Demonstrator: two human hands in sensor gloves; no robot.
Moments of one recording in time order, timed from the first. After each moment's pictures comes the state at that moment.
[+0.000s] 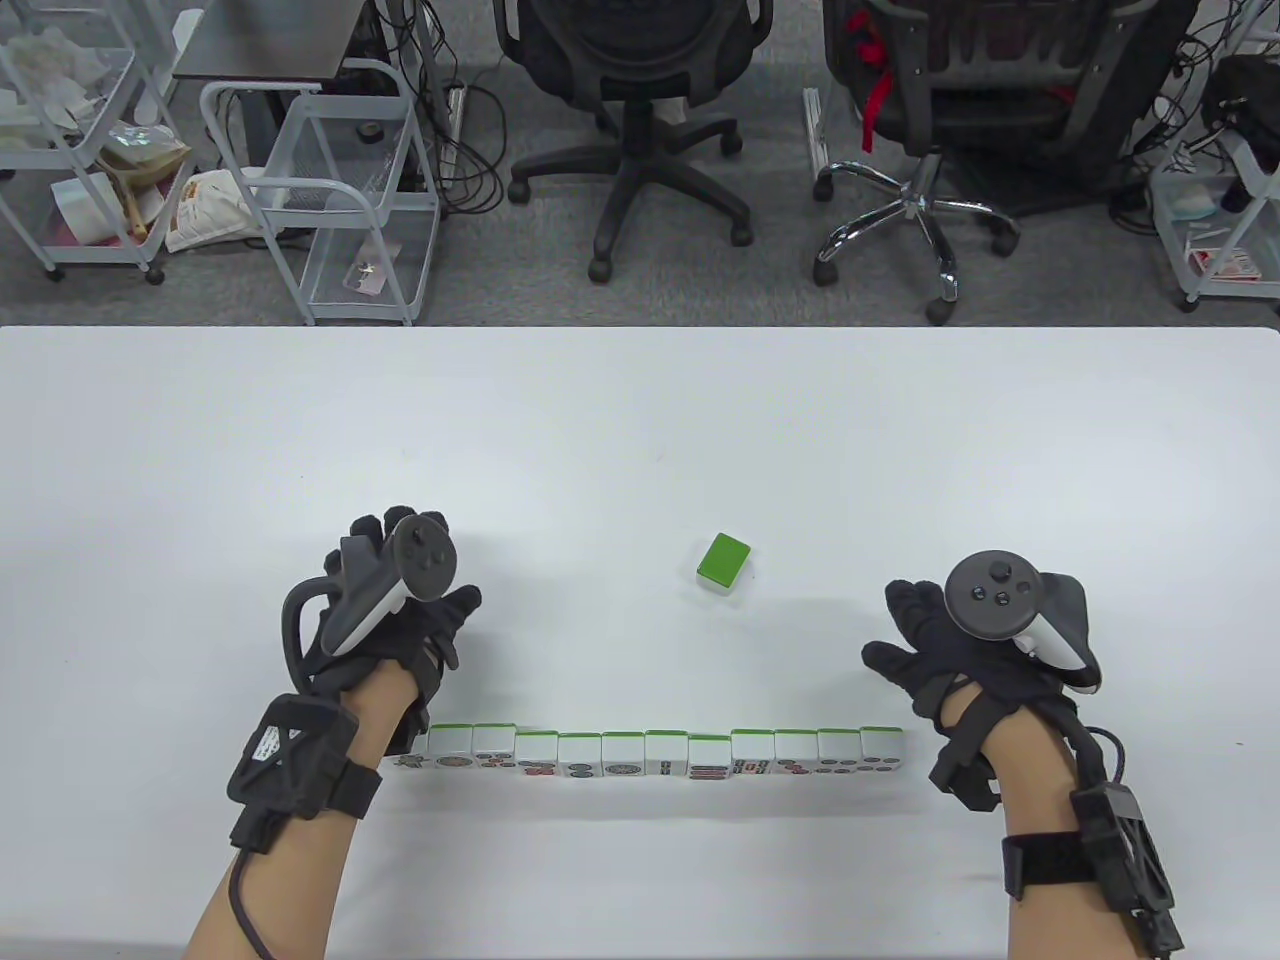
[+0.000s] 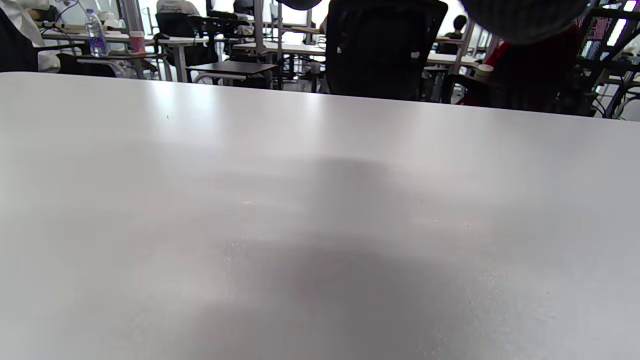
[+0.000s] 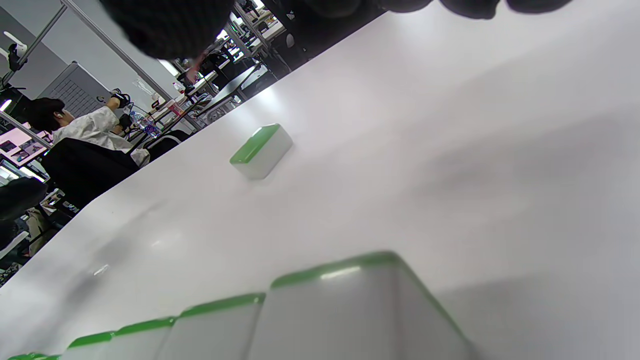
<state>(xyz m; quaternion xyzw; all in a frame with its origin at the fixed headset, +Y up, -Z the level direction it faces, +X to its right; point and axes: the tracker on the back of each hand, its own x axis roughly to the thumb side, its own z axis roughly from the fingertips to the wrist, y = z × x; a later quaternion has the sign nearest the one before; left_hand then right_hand) -0.236 -0.705 -0.320 -0.12 0.06 0.05 0.99 0.254 -0.699 -0.293 0.05 0.17 0.95 0.27</state>
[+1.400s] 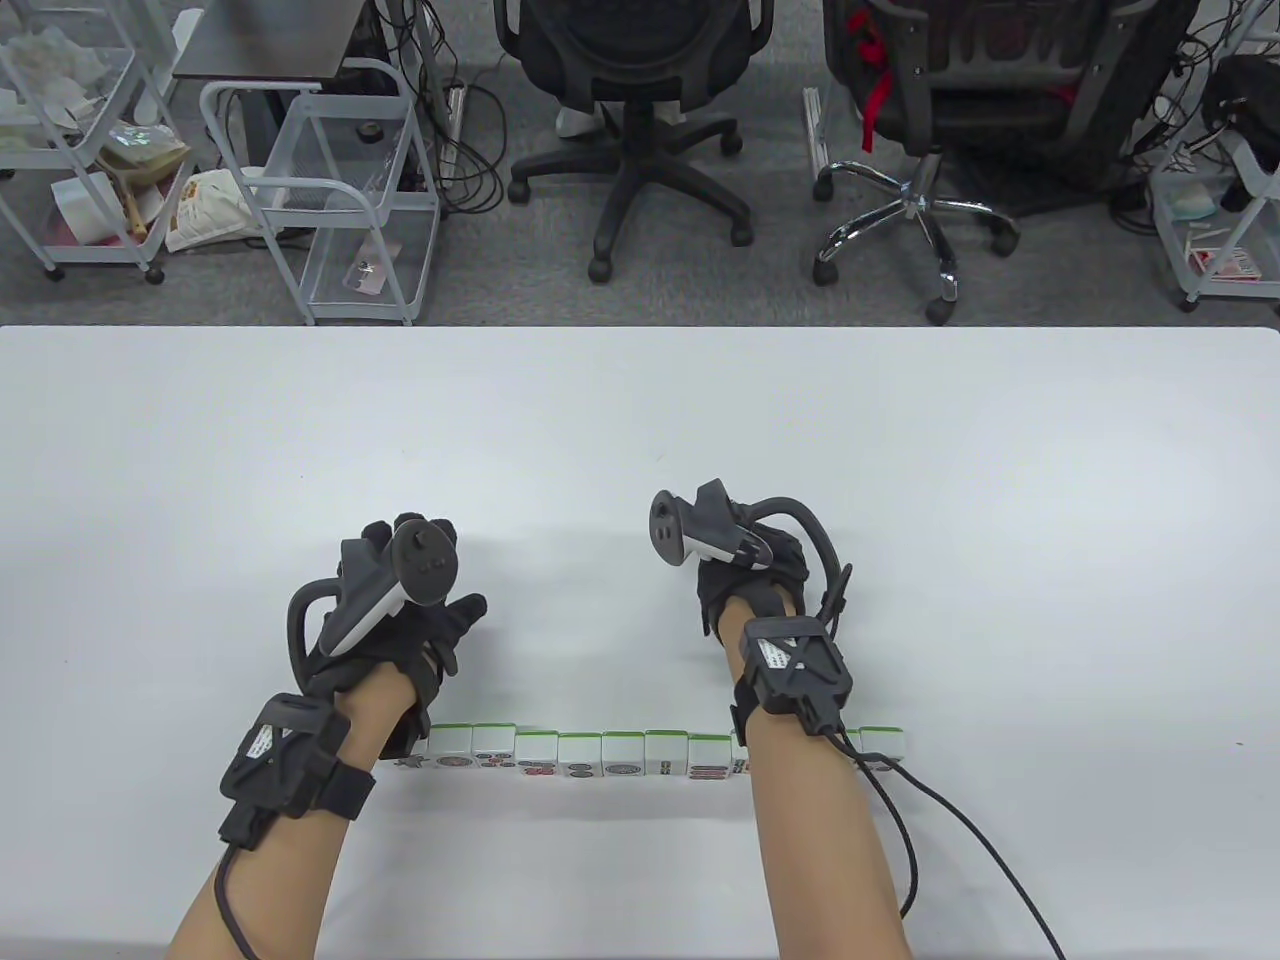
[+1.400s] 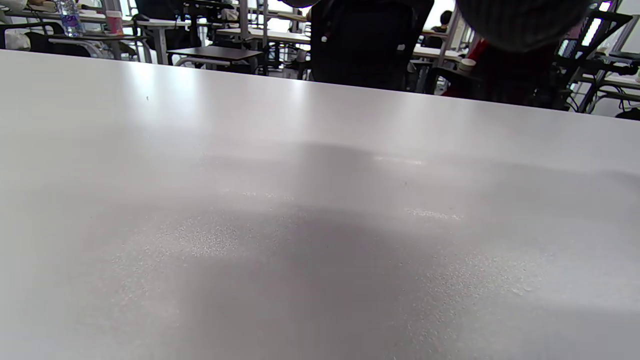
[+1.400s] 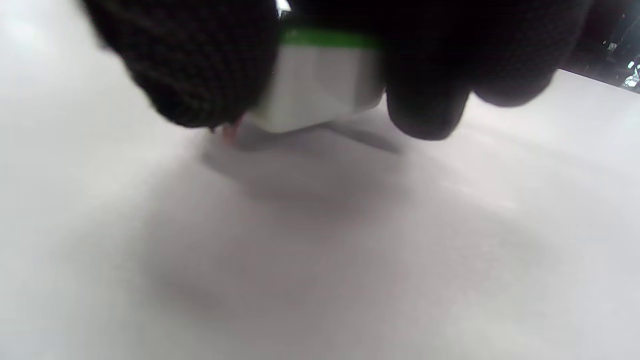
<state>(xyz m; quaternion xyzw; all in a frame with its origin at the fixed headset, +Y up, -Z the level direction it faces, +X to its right) -0.237 -0.711 -0.323 -0.13 0.04 0.06 0.99 0.069 -0.739 -0.398 0.09 0.15 0.98 -0.09</state>
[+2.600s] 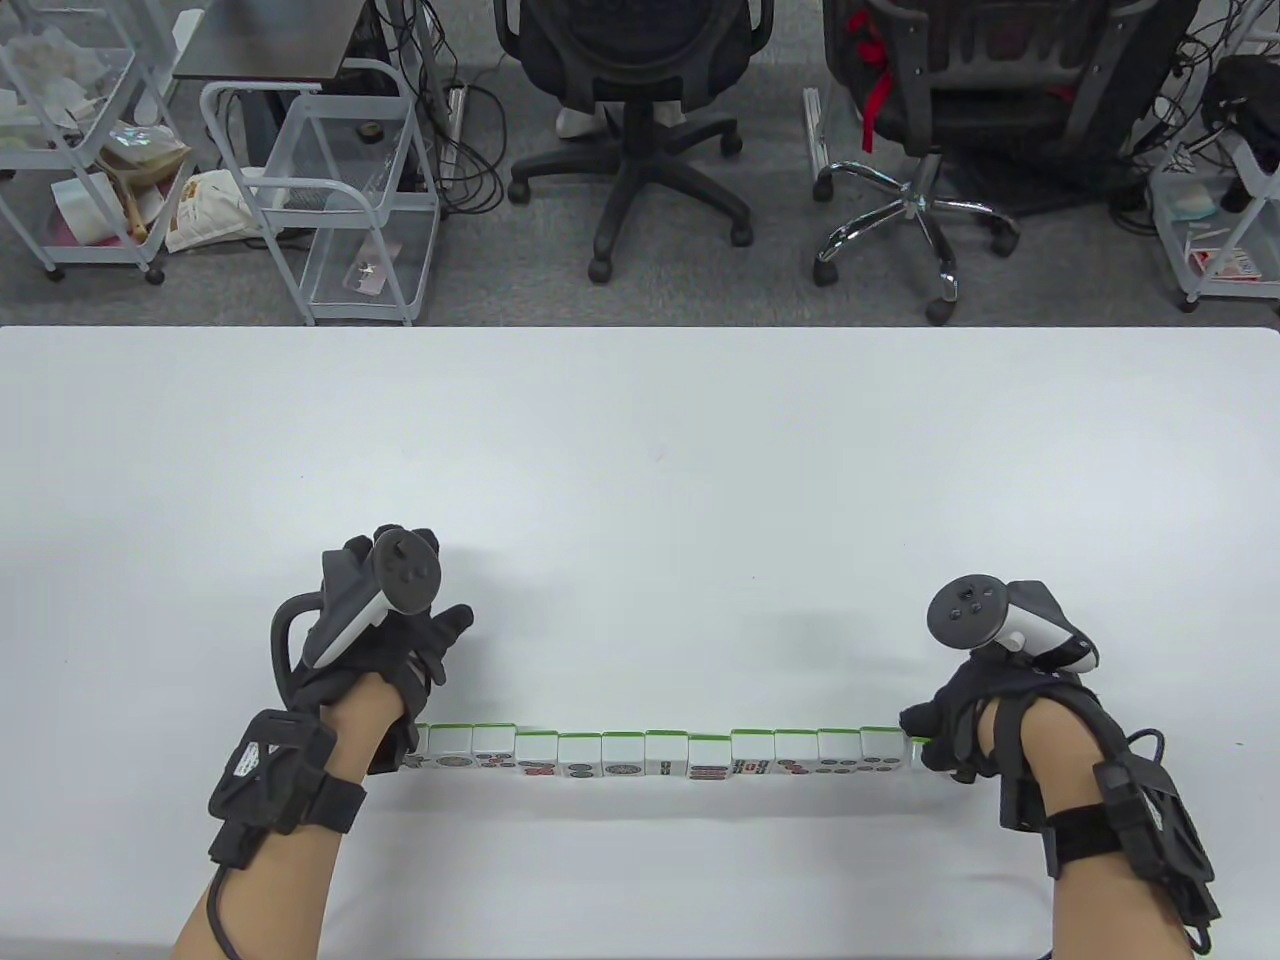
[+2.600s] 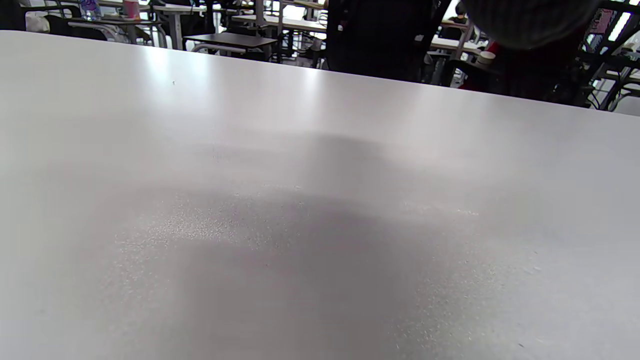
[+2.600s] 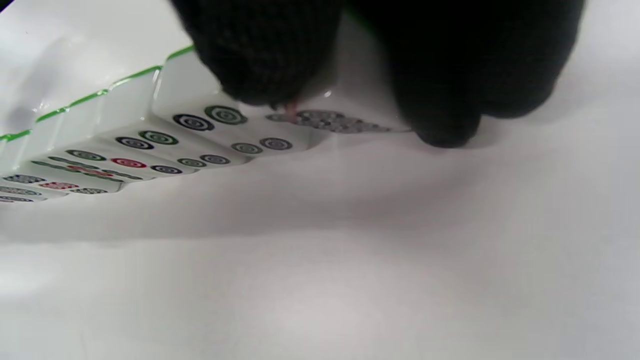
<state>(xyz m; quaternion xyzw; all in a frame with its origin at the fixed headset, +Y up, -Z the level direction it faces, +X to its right) -0.252 -0.711 -0.314 -0.15 0.06 0.07 0.98 0.274 -0.743 -0.287 0.06 0.45 0.87 0.20</state>
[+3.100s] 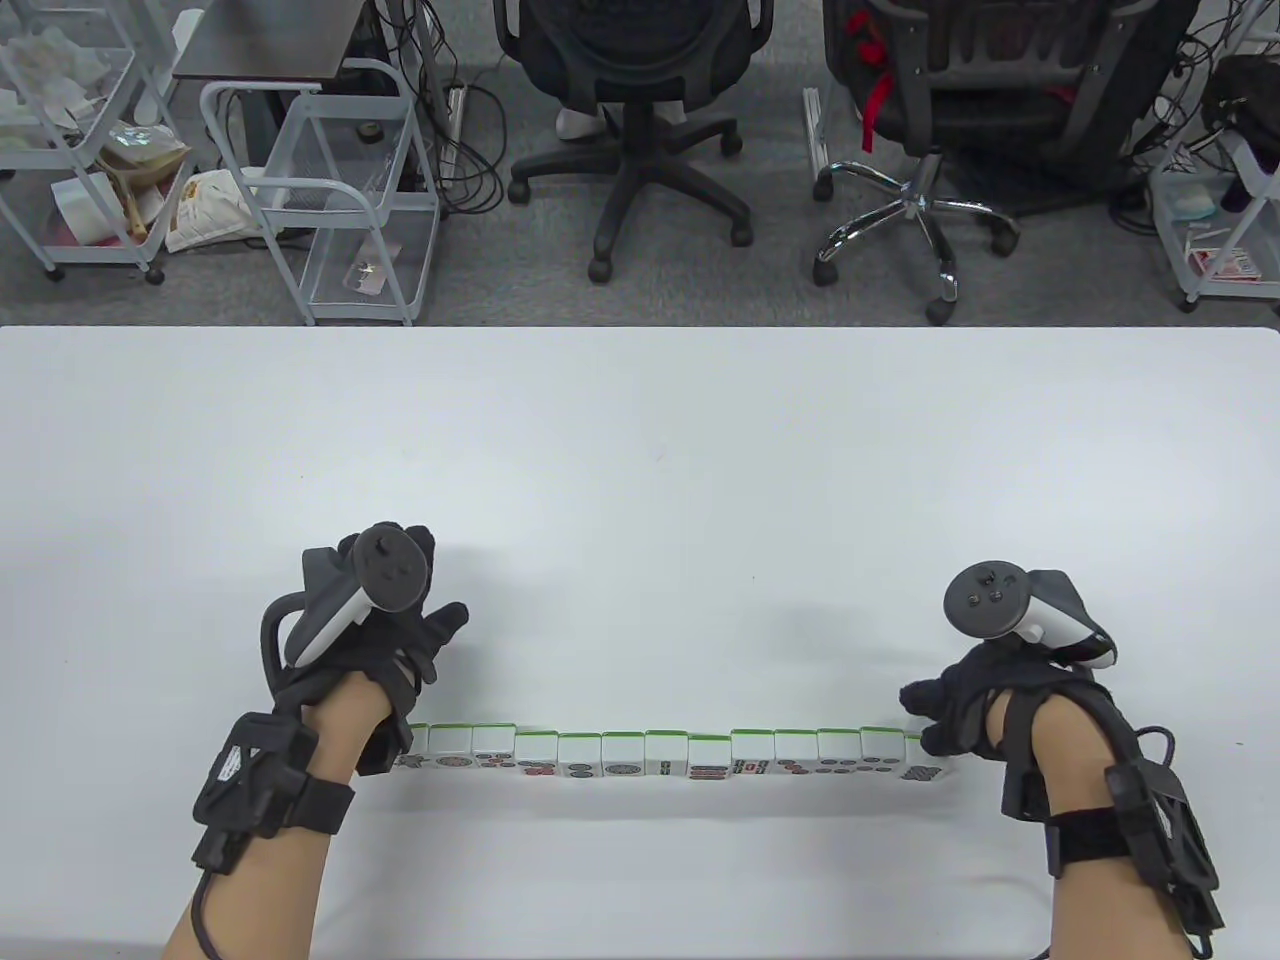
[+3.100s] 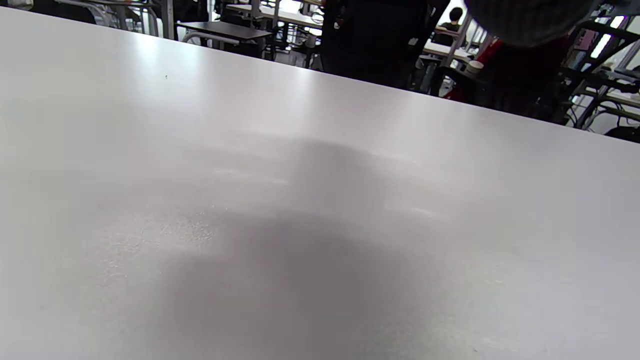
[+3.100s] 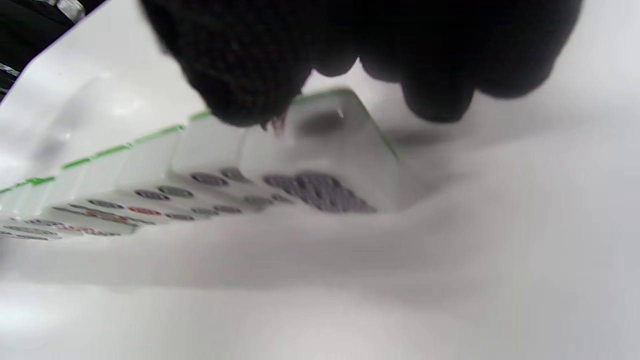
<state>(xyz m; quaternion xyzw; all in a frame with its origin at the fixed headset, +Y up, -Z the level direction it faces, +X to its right) -0.257 -0.700 -0.312 -0.16 0.04 0.11 0.98 0.274 -0.709 -0.292 0.07 0.36 0.91 0.21</state>
